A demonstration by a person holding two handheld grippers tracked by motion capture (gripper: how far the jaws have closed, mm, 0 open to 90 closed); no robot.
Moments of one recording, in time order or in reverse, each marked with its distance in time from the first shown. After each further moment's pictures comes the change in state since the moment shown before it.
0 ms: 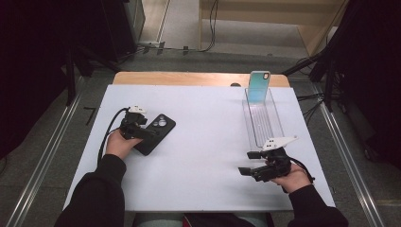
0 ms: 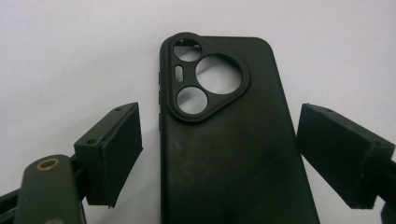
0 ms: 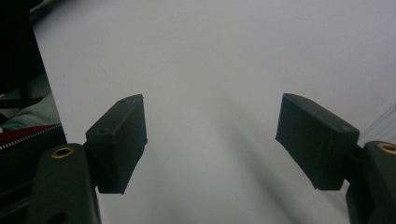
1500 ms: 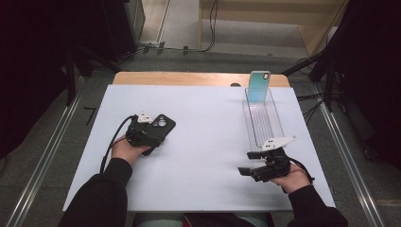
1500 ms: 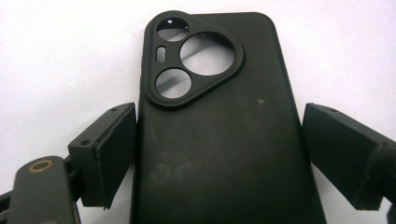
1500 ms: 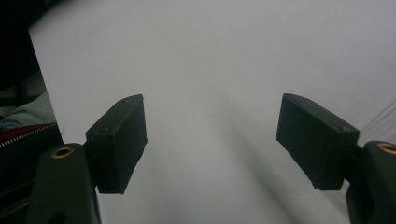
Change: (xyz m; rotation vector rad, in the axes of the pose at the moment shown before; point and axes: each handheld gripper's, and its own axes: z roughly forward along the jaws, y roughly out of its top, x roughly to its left) left arm -0.023 -0.015 0.015 -0.007 0.115 0.047; right arm 0.001 0.000 0.001 0.013 -0.013 0.000
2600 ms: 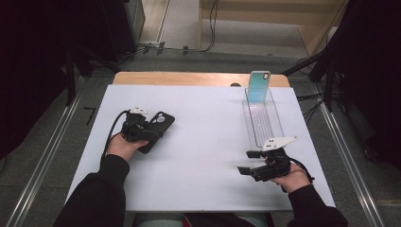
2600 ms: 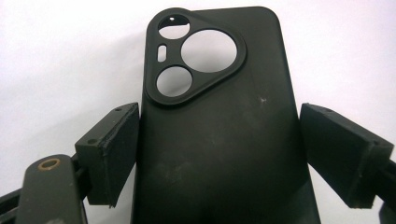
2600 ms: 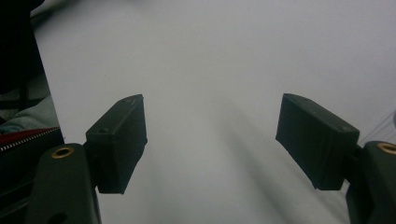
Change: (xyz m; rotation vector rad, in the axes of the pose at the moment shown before) left arm 0.005 0.020 -0.028 0.000 -0.101 -0.135; right arm 0.001 0.001 -0.001 -0.035 0.008 -0.018
